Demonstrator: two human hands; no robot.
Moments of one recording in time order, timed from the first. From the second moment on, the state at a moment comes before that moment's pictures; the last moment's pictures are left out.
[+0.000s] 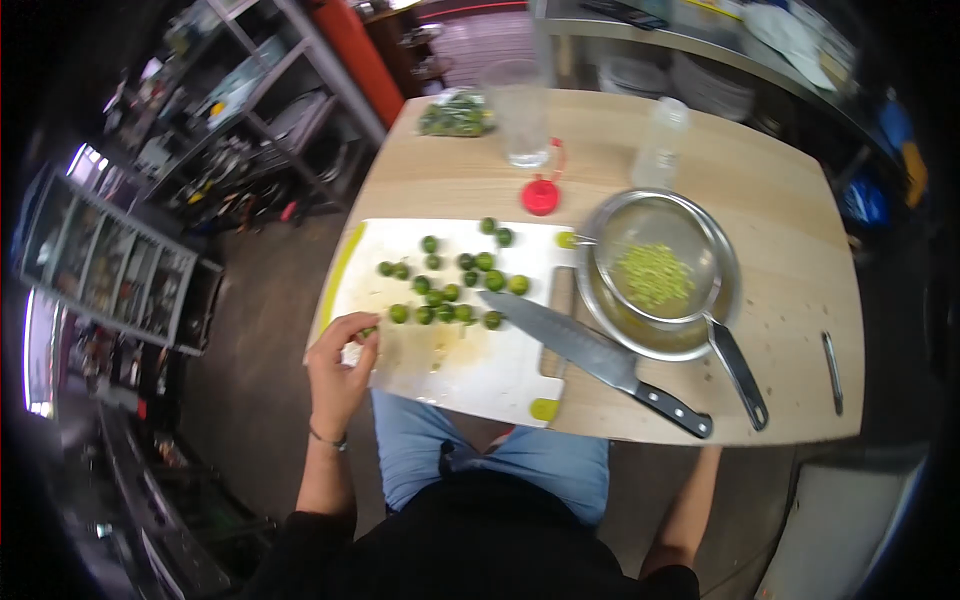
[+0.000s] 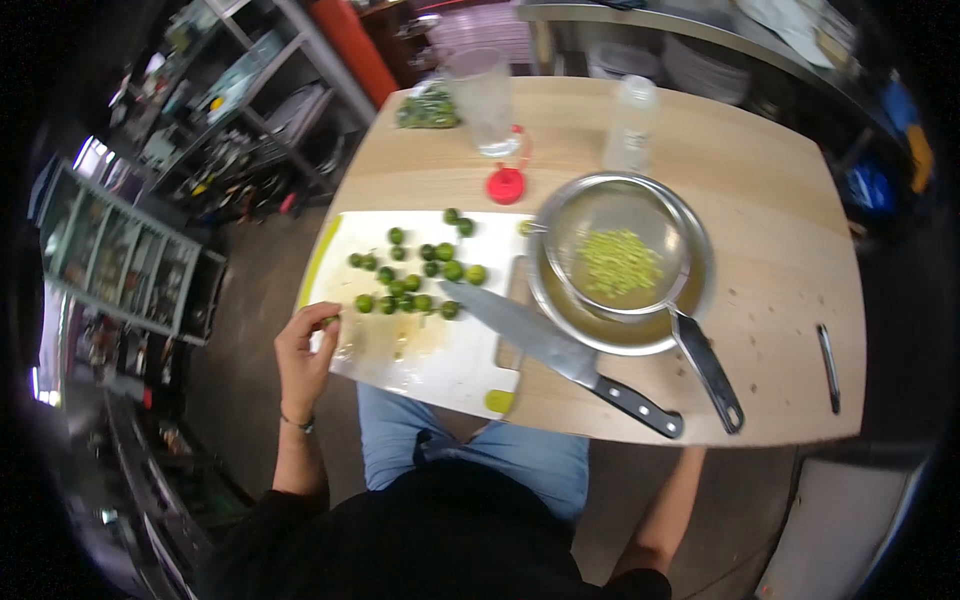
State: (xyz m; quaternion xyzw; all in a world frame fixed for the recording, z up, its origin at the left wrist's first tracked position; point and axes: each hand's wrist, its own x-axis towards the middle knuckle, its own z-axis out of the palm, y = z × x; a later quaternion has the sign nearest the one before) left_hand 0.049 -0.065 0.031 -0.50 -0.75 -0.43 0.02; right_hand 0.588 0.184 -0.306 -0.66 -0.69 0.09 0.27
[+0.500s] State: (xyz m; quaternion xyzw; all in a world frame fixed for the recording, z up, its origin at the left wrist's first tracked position) left_hand 0.028 -0.060 0.004 -0.49 -0.78 -0.39 0.01; right_hand 0.721 0.073 -0.223 -0.79 -0.34 -0.03 0.51
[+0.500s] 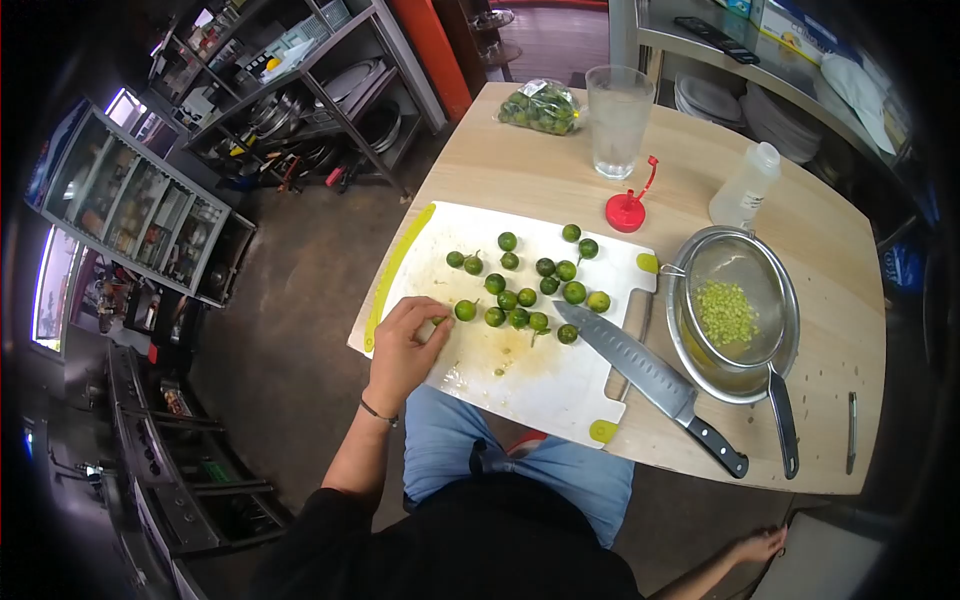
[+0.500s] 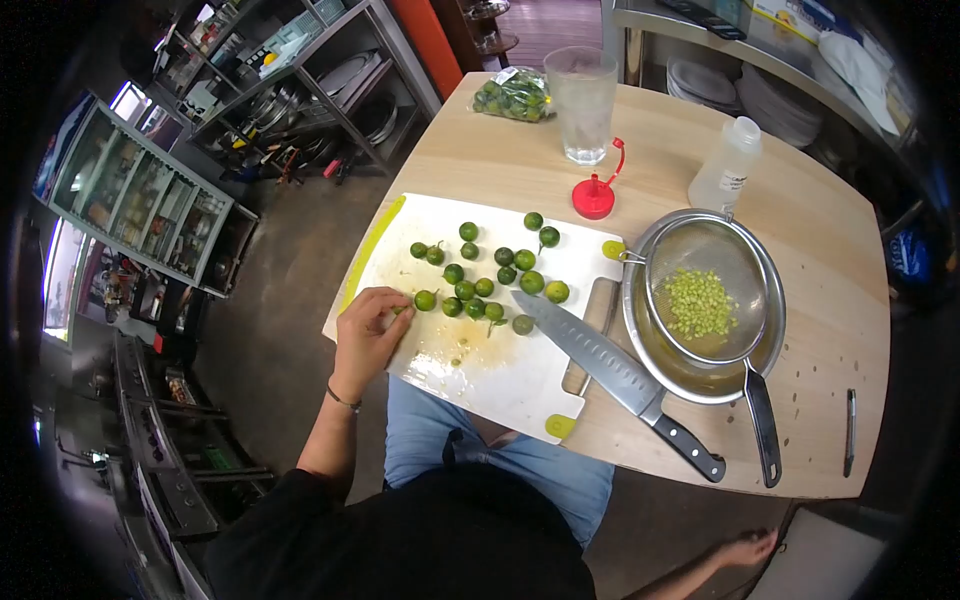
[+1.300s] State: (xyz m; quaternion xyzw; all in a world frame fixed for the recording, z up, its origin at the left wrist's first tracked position) left_hand 0.028 -0.083 -0.002 -0.48 -0.72 -0.50 0.02; right_hand 0.369 0.080 0.018 -0.46 -0.88 0.06 0.12
